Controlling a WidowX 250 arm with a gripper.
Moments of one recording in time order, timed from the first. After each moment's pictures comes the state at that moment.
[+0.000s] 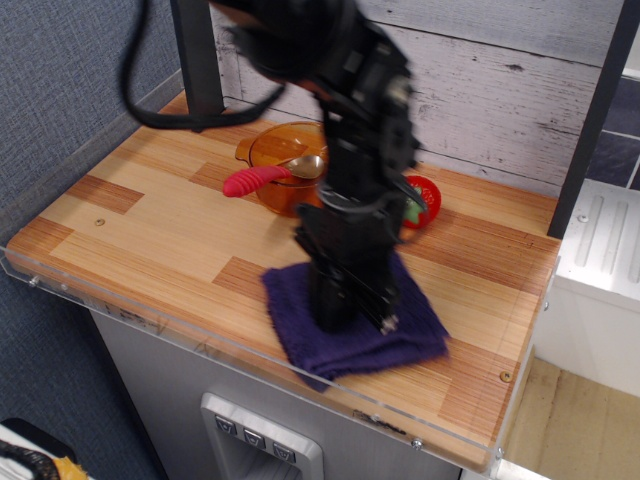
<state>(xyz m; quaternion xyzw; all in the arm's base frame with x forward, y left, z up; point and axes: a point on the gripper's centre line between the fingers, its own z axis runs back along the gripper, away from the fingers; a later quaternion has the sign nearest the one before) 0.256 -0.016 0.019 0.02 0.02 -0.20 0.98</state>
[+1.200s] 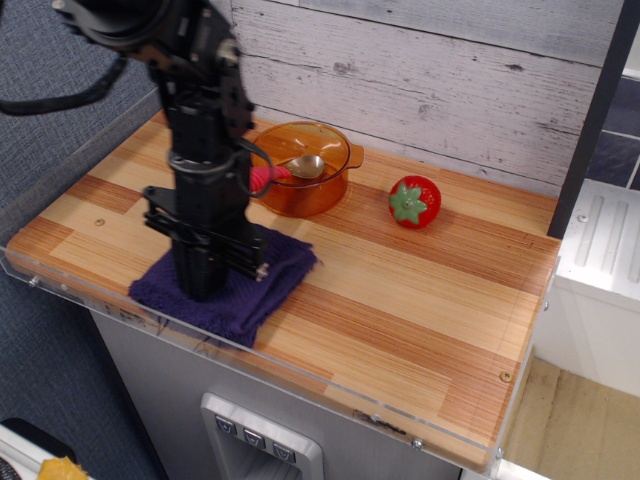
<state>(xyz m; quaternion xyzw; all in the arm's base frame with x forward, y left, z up) 0.232 0.083 0.018 0.03 0.06 -0.02 1.00</state>
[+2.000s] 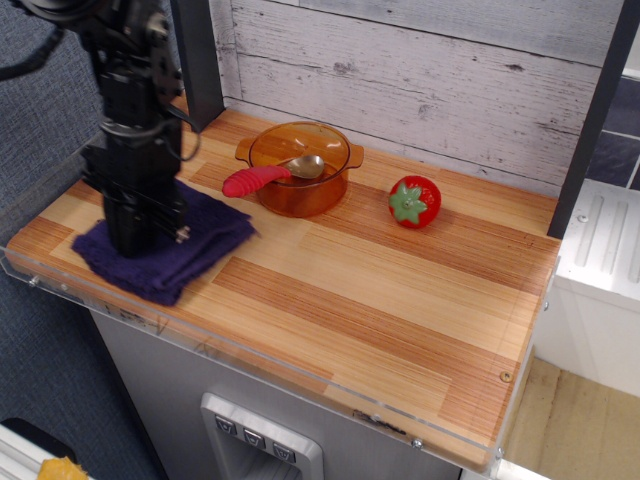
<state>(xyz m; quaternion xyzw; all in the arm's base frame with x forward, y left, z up) 0.243 0.159 0.021 0.08 0.06 -0.05 0.99</state>
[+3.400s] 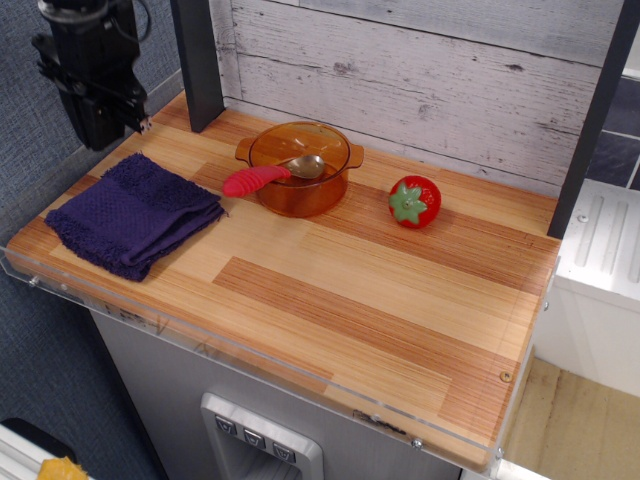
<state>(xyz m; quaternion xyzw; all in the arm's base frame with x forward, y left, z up) 0.272 0.186 0.093 0.10 -0.04 -0.04 0.99</state>
